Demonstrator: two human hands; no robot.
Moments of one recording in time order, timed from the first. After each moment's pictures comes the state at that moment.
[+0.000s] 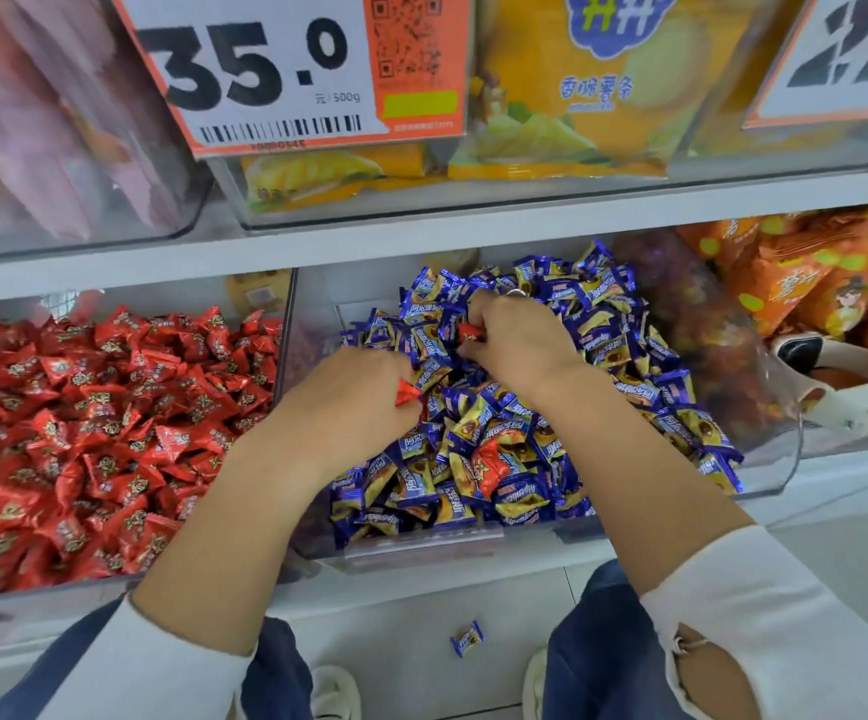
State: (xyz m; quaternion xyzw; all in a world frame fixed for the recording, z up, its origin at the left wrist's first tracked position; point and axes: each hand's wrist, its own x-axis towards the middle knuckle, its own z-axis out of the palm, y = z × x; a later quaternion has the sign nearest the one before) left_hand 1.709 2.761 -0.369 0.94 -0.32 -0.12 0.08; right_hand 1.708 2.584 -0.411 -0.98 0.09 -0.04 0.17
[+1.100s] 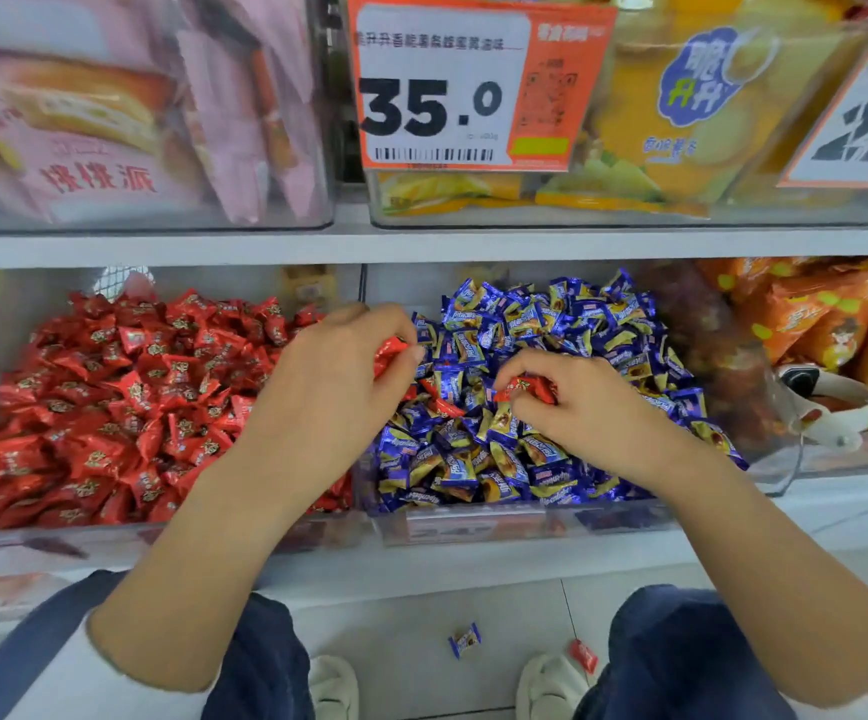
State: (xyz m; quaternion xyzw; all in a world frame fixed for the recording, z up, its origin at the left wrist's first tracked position) left_hand 1.685 2.825 -0.348 0.89 -0.31 0.14 0.29; right_hand 1.622 2.613 -0.364 -0.95 -0.01 -0.01 0.30
